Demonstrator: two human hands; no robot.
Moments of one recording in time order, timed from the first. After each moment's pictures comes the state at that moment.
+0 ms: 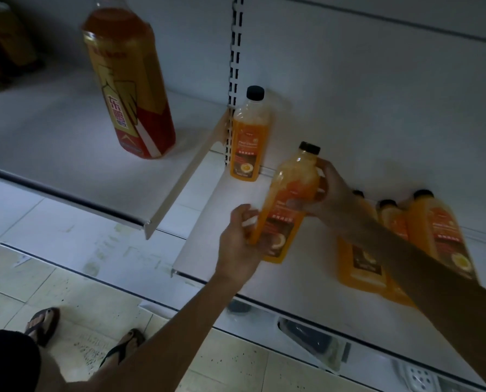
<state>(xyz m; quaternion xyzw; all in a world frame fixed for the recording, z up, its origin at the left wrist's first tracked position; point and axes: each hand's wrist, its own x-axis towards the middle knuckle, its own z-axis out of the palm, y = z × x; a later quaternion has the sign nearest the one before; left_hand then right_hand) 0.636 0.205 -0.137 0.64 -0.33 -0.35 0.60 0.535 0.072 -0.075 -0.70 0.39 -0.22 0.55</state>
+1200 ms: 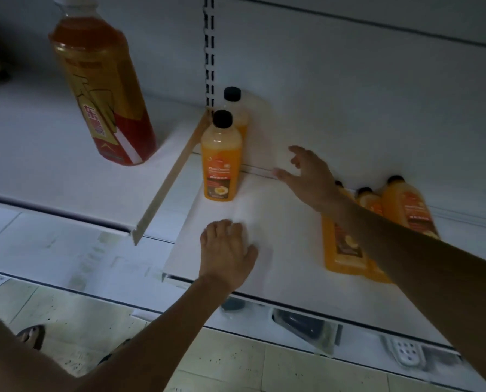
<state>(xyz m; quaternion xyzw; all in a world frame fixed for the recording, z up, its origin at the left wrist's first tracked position) 0.643 0.212 -0.148 0.83 -0.54 -0.12 0.12 0.548 0.041 -0.085 -0.84 0.46 -0.18 0.24</state>
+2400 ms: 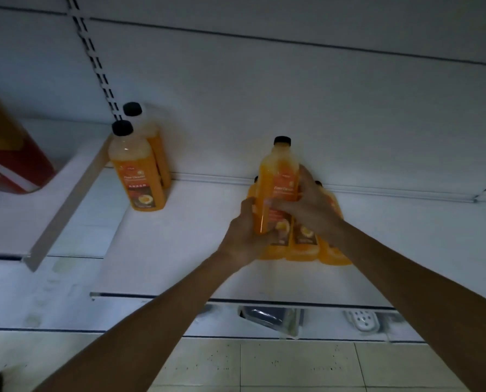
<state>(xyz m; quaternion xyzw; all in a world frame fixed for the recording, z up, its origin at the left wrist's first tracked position) 0.521 0.141 -0.090 0.64 -0.50 -0.45 0.37 0.398 0.062 -0.065 -0.68 0.52 -0.24 0.46</state>
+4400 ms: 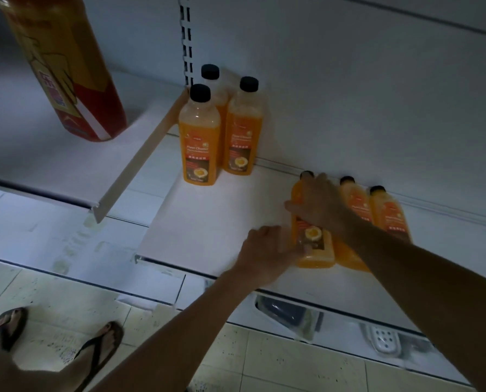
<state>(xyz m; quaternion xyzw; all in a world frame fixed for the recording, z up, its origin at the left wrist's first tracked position) 0.561 0.177 -0.146 0.72 -0.53 -0.38 0.22 0.482 0.040 -0.116 -0.86 0.51 0.04 0.08</state>
